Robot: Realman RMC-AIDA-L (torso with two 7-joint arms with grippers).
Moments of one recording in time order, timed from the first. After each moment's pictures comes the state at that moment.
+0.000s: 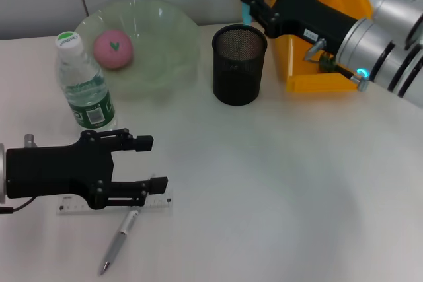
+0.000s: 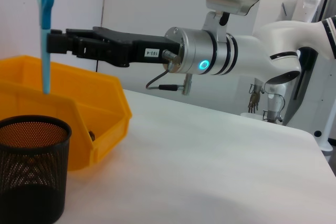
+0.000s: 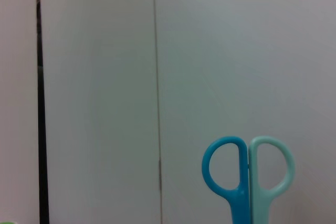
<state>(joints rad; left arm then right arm) -0.44 -2.06 0.95 0.83 1.87 1.68 -1.40 0.63 2.09 -1.11 -0.42 -1.03 -1.04 0.85</state>
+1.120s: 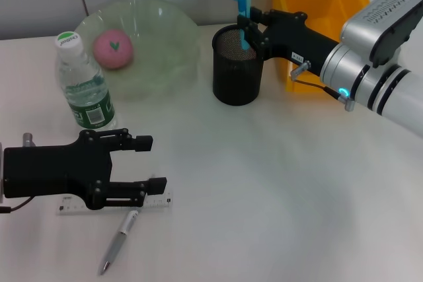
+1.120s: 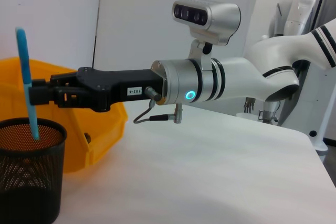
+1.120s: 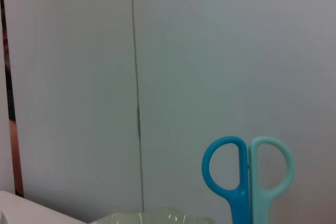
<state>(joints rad) -0.44 -2.06 0.95 0.84 1.87 1.70 -1.41 0.72 2.09 -1.12 -0.20 -0.91 -0.95 0.70</state>
